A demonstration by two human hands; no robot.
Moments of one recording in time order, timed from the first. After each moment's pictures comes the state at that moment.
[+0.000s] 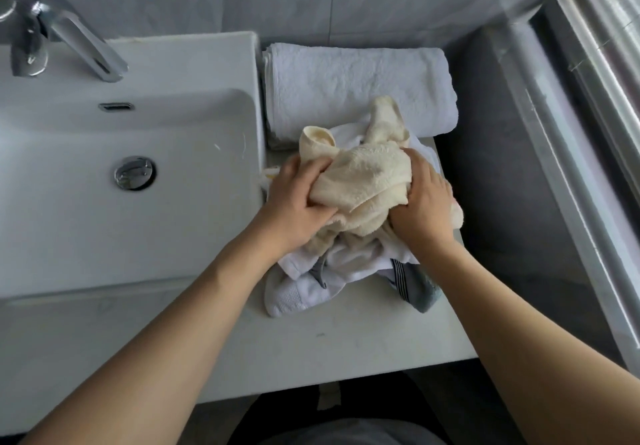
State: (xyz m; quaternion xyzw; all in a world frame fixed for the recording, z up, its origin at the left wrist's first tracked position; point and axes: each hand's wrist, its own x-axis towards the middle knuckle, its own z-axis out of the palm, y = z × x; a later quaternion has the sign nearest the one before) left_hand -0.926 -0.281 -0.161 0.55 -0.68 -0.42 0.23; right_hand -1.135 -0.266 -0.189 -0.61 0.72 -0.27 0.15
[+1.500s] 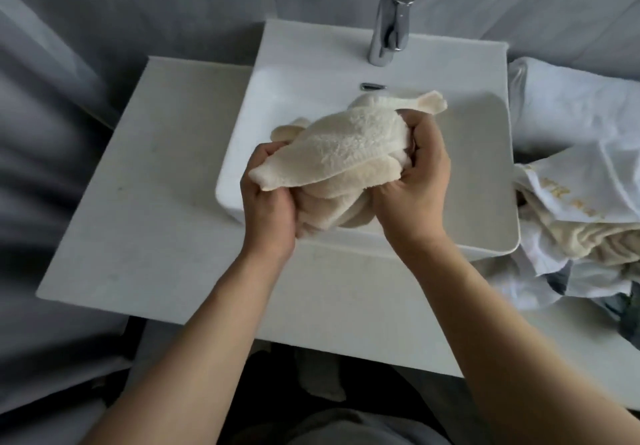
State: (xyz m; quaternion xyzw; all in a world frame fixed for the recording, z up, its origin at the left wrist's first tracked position) left_hand -0.578 -0.195 -0.122 0.57 -0.29 -0.39 0.66; right_hand -0.715 -0.226 -0.097 -0.60 0.47 -0.56 0.32
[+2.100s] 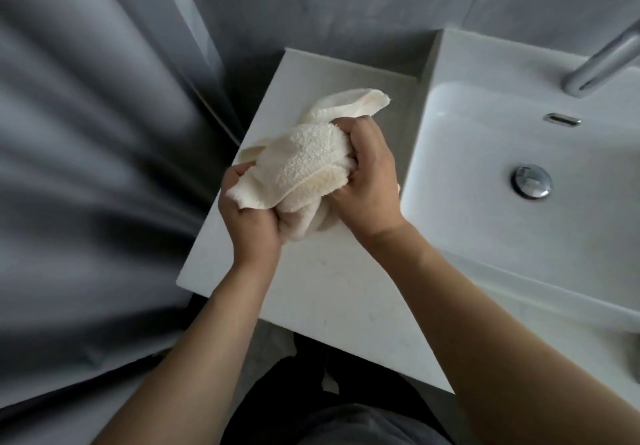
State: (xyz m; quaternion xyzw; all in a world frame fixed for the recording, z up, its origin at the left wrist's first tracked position) left_hand -0.289 -0.147 -0.152 0.64 -0.18 -0.28 0.69; right_hand -0.402 -0.222 -0.123 -0.73 0.37 -0.47 0.33
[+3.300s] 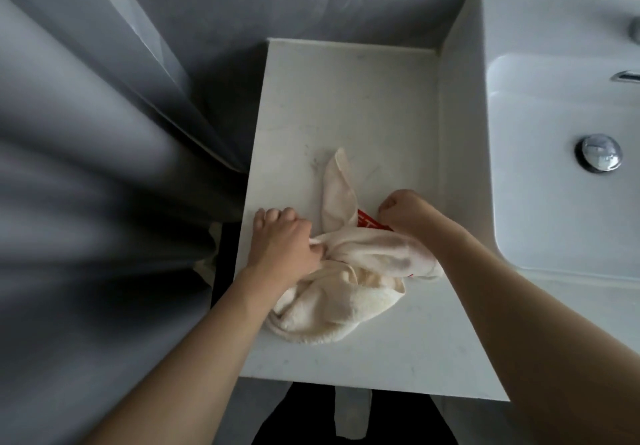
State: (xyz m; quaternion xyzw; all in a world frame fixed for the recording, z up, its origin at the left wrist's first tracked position) left_hand -0.159 -0.209 -0.268 0.68 -0.69 -0.20 -0.13; right_hand -0.360 -0.293 -0.269 -0.55 0.70 0.11 0.45
